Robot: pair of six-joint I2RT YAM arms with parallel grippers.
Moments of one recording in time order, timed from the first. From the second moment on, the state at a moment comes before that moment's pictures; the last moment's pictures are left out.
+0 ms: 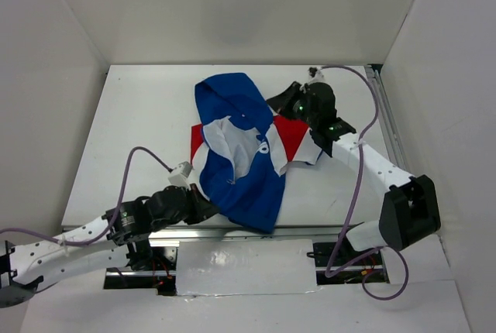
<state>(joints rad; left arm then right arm) -1.08 0.58 0.48 -0.46 -0.23 -1.14 0.39 1.39 1.05 0.11 -0.06 0.89</state>
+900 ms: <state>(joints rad) -1.08 0.74 0.35 -0.68 -0.05 -1.40 1.10 1.61 0.97 -0.23 -0.07 0.20</state>
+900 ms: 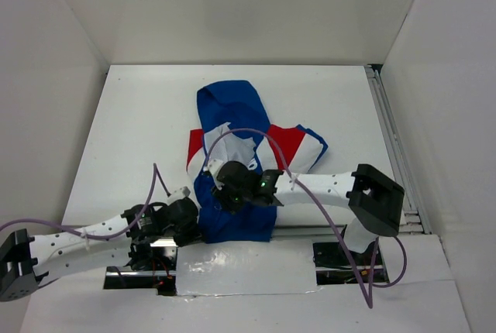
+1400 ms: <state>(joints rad) -1.08 0.61 0.32 -0.68 -0.05 -1.39 1.28 1.70 1.09 -0.23 0.26 0.21</state>
